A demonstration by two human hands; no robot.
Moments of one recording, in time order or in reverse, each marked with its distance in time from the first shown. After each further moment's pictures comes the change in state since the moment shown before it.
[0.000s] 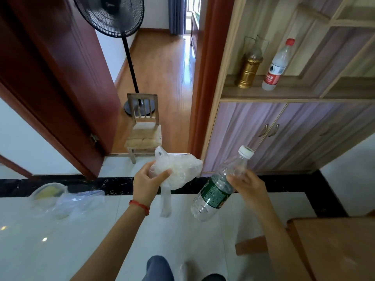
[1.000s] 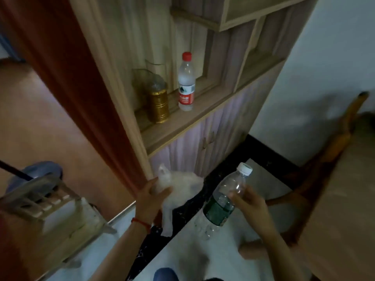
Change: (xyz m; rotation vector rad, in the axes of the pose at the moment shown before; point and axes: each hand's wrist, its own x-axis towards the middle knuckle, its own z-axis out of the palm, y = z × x) left_hand 0.266 0.049 0.234 0.223 -0.748 0.028; right_hand 0.160 0.003 -0.050 0.103 0.660 0.111
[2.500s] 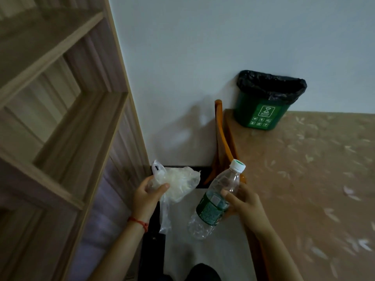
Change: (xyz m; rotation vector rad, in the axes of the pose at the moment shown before) left_hand 0.279 0.222 0.460 -0.013 -0.723 0.220; right_hand 0.269 -0.010 -0.278 0.203 0.705 0.117
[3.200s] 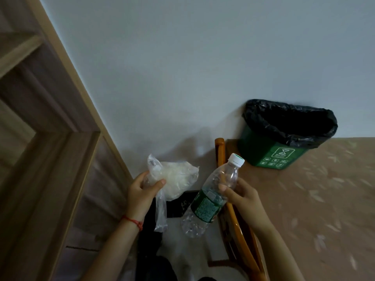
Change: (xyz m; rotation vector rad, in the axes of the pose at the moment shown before) left_hand 0.245 0.052 0.093 0.006 -0.043 0.040; right_hand 0.245 -0.070 -0.013 0.054 -0.003 -0.040
